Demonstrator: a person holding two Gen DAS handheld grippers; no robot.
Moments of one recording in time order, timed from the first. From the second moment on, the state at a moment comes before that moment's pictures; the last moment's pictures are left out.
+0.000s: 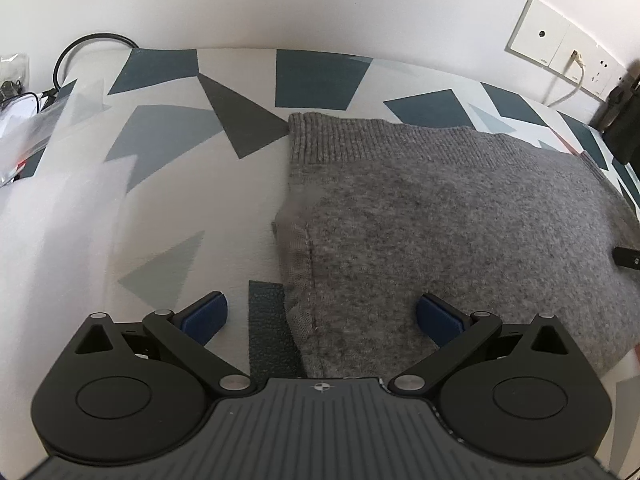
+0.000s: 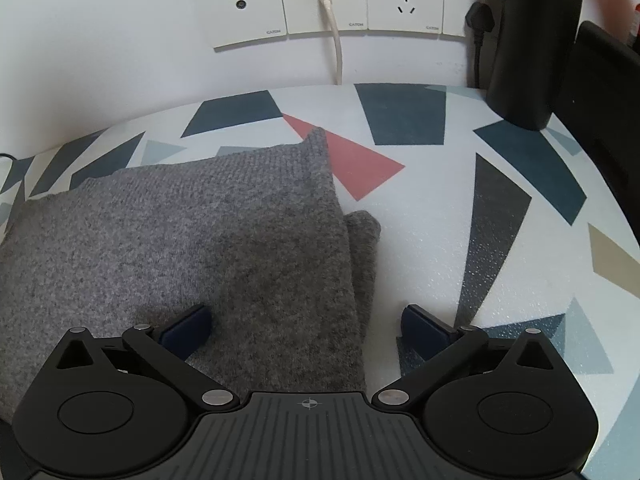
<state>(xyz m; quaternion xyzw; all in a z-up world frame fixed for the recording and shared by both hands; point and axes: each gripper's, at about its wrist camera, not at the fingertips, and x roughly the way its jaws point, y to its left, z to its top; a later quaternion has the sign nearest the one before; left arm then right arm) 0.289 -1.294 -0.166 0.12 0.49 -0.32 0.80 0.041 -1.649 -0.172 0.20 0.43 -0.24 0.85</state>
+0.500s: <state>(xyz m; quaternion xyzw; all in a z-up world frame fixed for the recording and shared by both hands) 0.283 -1.298 -0.167 0.11 0.48 -0.31 0.82 0.041 -1.646 -0.174 0.19 0.42 -0.25 0.85</state>
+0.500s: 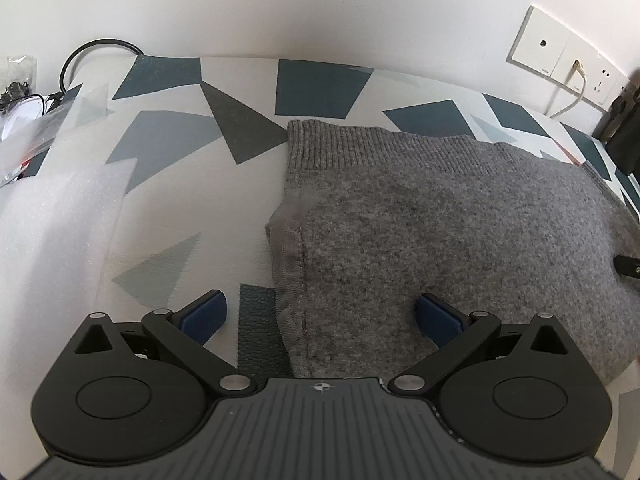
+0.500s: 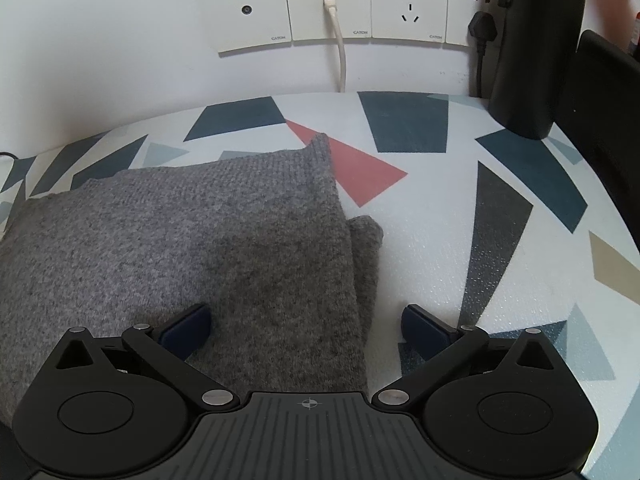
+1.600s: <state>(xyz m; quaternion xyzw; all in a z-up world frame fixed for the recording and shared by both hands) 0.233 -1.352 -0.158 0.11 0.49 -0.39 0.77 0.065 -1.588 -0.159 0.21 0.43 -0.13 0.87</state>
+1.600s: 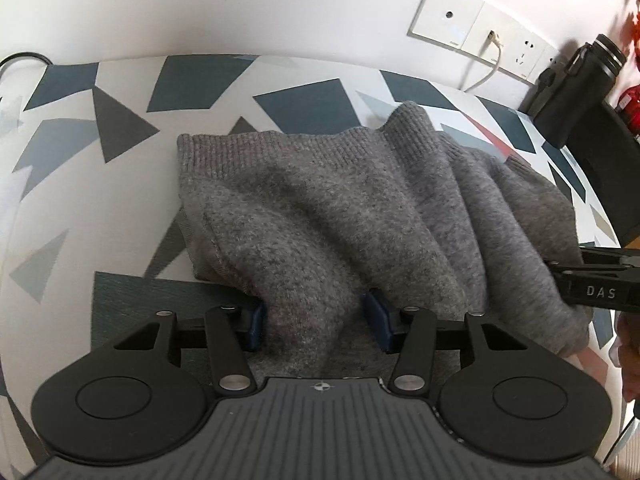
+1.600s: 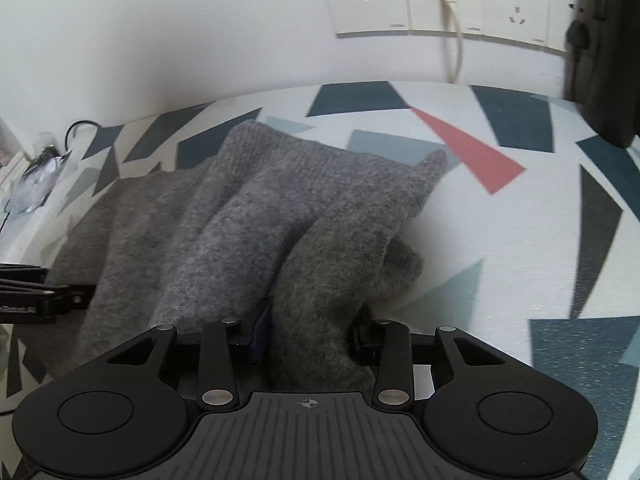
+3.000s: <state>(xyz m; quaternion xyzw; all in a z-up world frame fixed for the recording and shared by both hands) 0.164 -1.348 -0.137 0.08 0.39 -0.43 0.81 0.034 -1.527 -0.124 0.19 0.36 -0.15 0.90</state>
